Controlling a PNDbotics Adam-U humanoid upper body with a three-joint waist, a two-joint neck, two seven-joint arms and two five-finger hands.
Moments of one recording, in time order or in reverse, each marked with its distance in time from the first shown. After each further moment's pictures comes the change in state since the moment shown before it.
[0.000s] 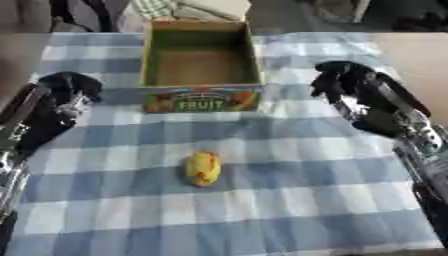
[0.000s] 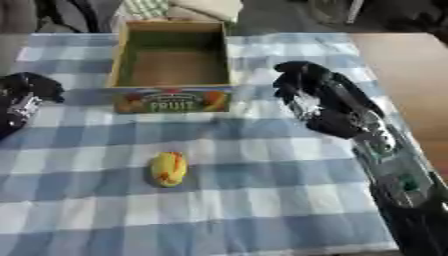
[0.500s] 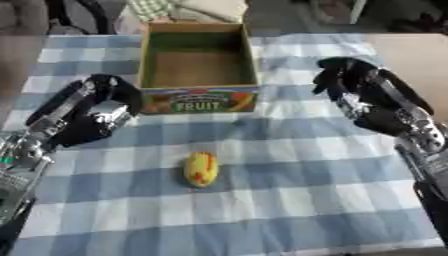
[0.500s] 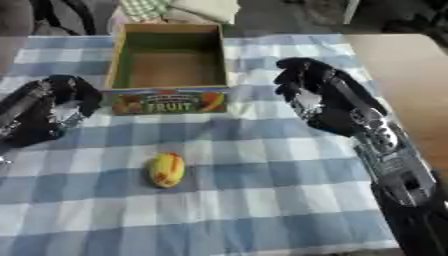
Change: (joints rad) left arm -0.091 0.039 -0.158 0.058 -0.066 -0.062 -0.122; right arm -0.008 -0.001 0.000 -0.001 -0.008 0.000 -0.002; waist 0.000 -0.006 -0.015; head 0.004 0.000
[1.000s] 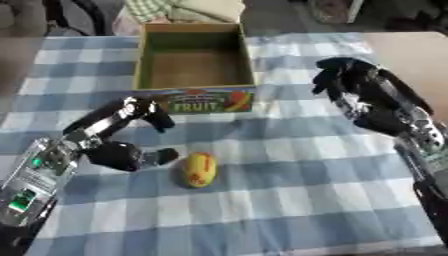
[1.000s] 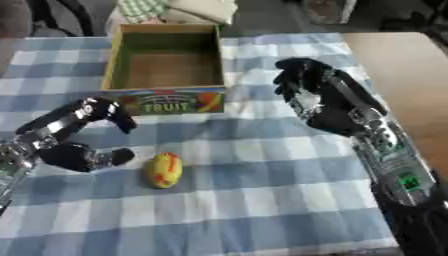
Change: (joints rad) left arm -0.033 0.001 -0.102 0.042 -0.071 -0.060 -0.132; right arm 0.000 0.000 0.000 0.000 0.000 0.001 0.001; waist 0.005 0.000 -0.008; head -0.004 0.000
